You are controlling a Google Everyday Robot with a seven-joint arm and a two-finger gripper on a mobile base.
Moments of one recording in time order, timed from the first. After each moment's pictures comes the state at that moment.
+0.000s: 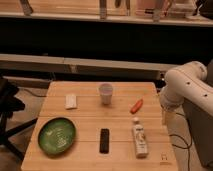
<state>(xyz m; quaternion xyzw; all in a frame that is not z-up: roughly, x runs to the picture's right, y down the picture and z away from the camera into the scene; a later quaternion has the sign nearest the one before) 0.287 0.108 0.683 -0.28 0.02 0.02 0.96</state>
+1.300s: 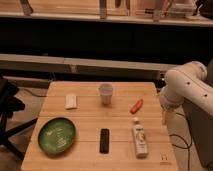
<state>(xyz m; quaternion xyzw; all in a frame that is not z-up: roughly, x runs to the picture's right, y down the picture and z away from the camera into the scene) 0.278 0.107 0.680 -0.28 0.03 0.01 0.96</state>
